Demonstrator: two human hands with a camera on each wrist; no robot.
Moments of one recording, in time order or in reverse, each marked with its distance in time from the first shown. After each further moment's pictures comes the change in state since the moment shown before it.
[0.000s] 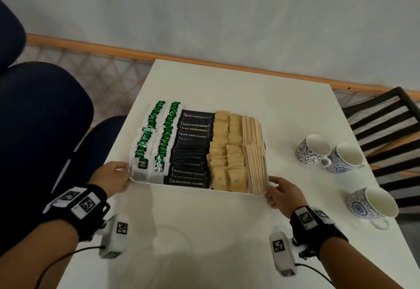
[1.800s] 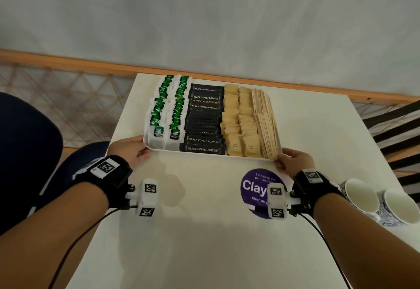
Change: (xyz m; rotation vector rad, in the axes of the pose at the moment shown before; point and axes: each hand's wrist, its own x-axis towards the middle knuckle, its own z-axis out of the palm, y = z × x) left_hand 0.163 0.166 0.055 -0.635 -0.067 -0.062; right_hand 0.206 -0.103 0.003 0.110 0.268 0.085
